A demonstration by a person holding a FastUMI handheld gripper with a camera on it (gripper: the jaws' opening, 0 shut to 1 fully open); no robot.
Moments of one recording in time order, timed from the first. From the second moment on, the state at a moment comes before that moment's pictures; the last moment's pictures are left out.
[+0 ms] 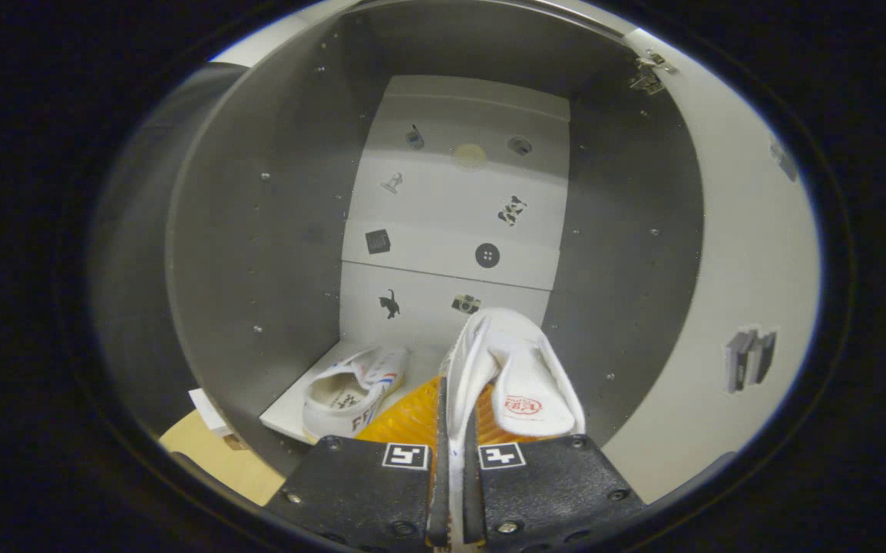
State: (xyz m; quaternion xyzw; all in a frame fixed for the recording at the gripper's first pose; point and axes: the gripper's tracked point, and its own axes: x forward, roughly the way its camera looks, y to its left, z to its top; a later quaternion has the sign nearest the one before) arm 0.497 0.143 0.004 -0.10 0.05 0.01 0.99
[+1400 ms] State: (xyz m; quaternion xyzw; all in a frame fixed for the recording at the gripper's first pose) arm 0.609 0.154 -0.078 -0.06 0.21 0.02 0.98
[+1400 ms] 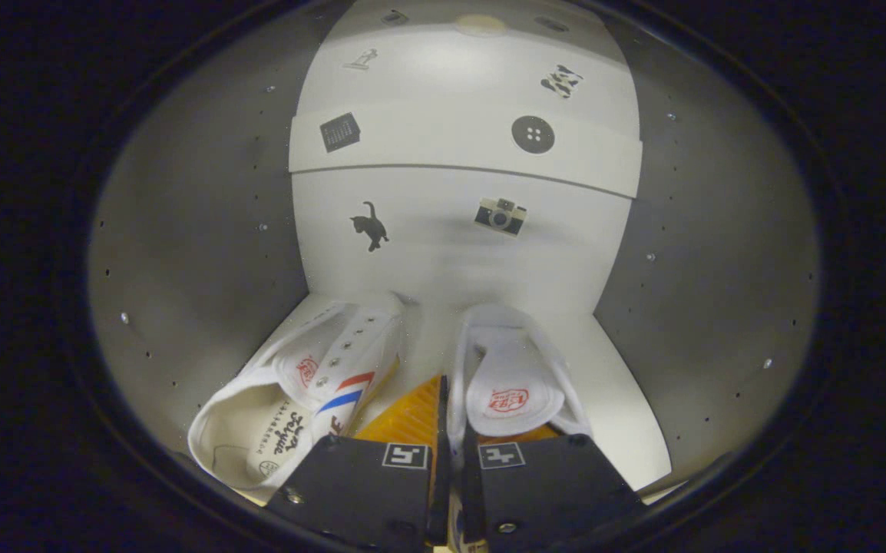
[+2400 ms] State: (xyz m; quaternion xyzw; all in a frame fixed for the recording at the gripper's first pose) arm 0.467 0.153 -0.028 -0.06 0.13 0.02 0.99
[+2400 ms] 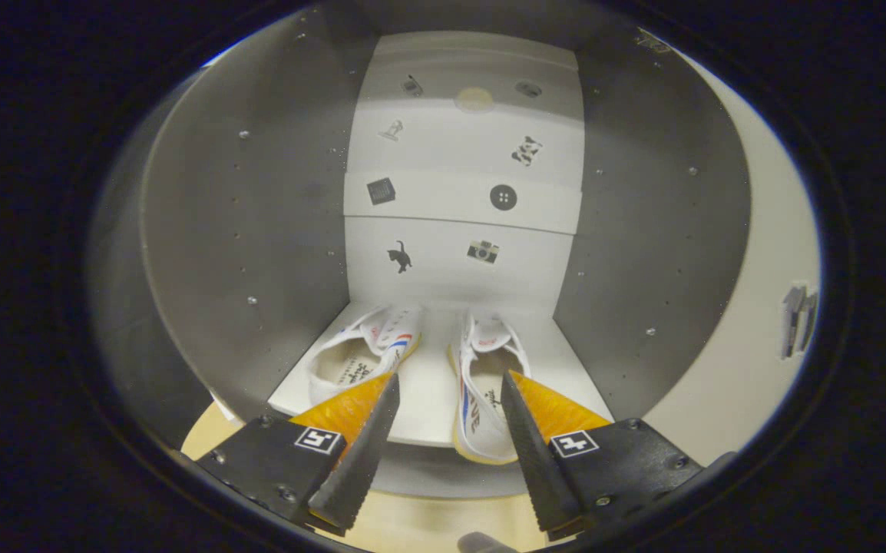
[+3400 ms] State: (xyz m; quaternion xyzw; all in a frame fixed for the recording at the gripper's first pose) arm 0.154 0.112 0.040 -0.02 0.03 0.03 1.00
